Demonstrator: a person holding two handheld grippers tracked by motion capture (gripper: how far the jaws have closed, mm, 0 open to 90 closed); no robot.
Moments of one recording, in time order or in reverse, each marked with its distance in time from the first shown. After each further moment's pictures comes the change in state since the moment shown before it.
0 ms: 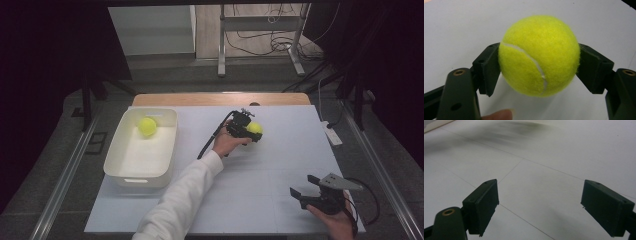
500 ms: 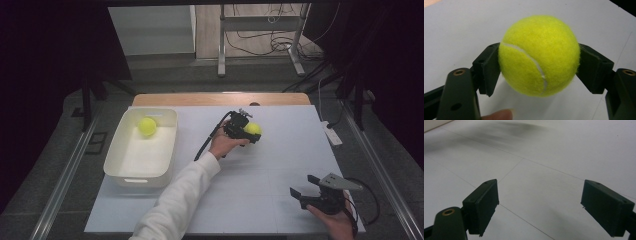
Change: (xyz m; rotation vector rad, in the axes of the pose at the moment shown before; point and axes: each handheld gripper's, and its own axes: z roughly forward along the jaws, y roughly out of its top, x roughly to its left) left arm -0.001 -0.007 -0.017 -0.025 -0.023 0.021; right arm 0.000 0.000 0.000 0.001 -0.001 -0.003
